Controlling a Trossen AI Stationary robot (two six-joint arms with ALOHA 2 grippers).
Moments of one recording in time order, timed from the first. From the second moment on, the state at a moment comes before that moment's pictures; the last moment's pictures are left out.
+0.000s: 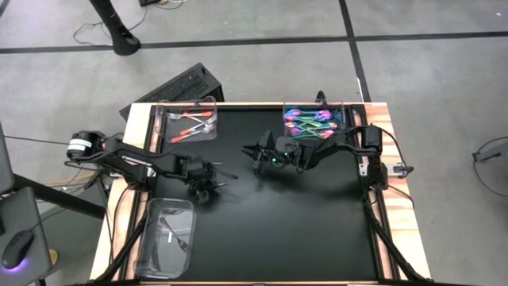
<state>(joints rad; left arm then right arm) 0.02 1.39 0.51 -0.37 -0.05 -0.32 -0.19 2.00 0.86 1.02 0.08 0.20</state>
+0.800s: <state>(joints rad) -0.02 1.39 0.55 -0.36 -0.24 -0.30 -0.19 2.00 0.86 1.00 0.08 0.17</state>
